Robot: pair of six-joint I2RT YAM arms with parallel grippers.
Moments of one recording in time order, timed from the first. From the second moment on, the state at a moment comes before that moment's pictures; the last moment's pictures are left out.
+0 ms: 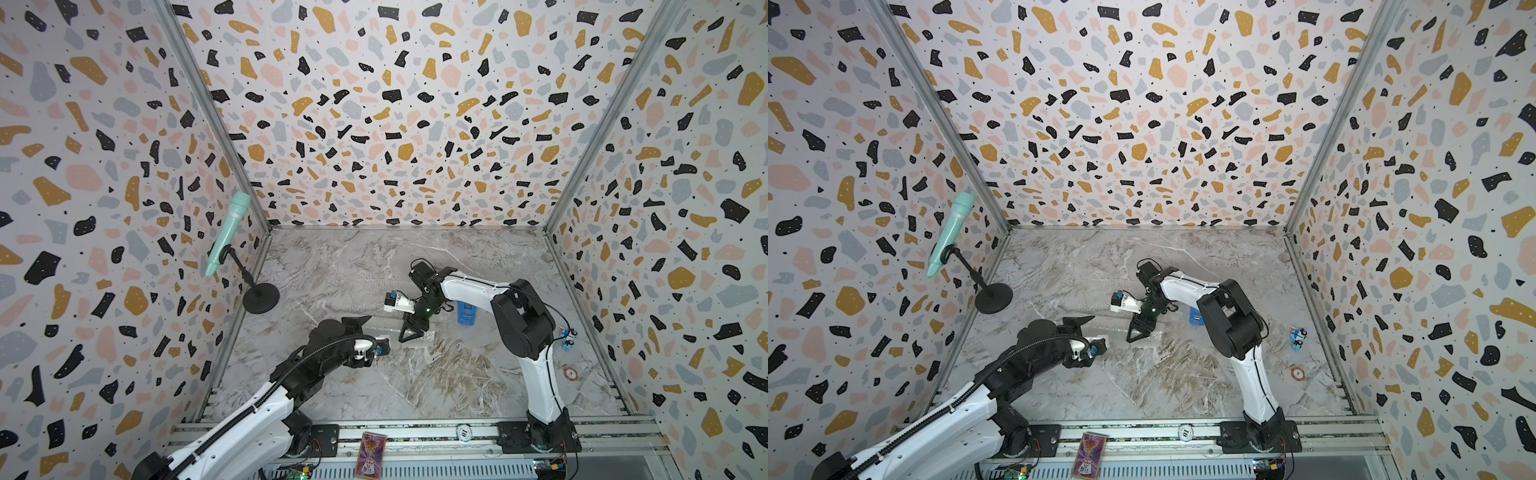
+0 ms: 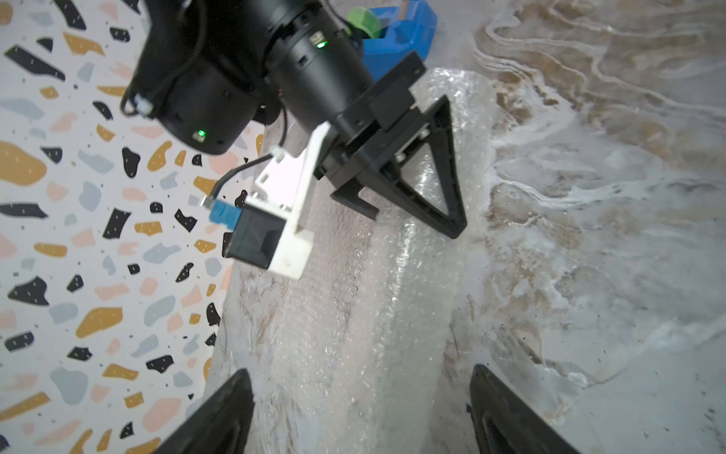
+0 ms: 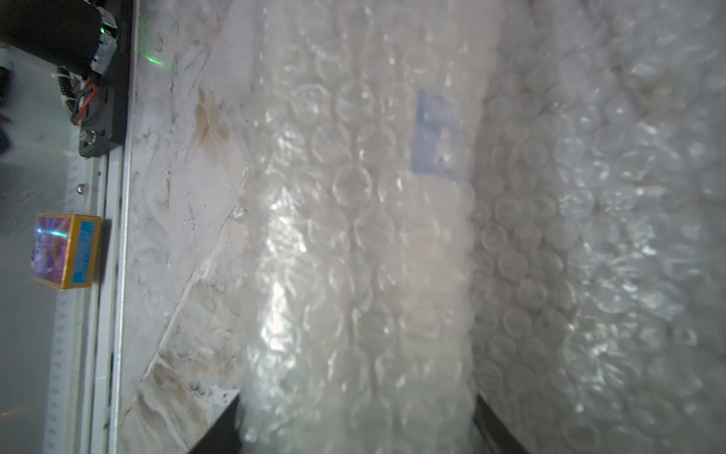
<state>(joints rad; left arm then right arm) -0.66 0.79 0.38 -0.13 0.05 1.02 0.69 2.16 1.57 -0.85 -0.73 -0.66</state>
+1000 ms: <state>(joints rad) -0.81 1.31 0.41 0.16 -0.22 1.26 0.71 2.24 1.65 -0.98 -0.85 -0.62</state>
